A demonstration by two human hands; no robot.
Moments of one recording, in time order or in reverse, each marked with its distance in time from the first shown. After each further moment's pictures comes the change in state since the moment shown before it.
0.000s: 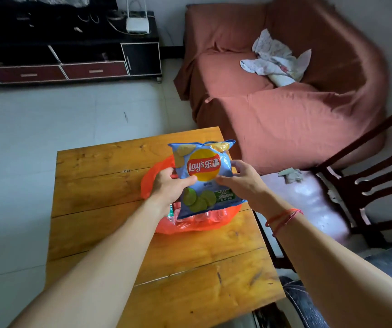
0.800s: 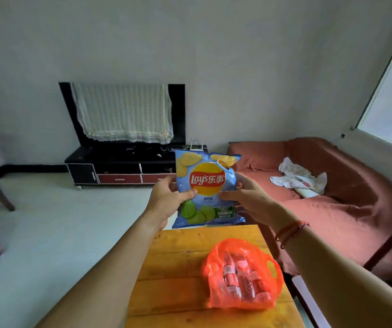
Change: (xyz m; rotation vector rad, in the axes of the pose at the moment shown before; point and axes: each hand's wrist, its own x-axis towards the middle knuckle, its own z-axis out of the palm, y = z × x) left_hand -0.252 0.189 -0.208 -0.090 0.143 0.567; right_hand -0.220 -0.249 0.067 0.093 -0.242 -0.511
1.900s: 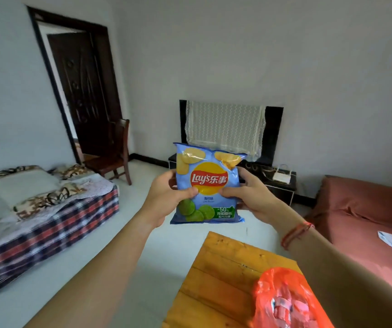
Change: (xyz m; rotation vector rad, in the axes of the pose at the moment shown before) left_hand -0.146 0.058 -0.077 0.074 0.438 0.128; right_hand -0.020 -0.061 0.095 0.057 -0.493 -0.171
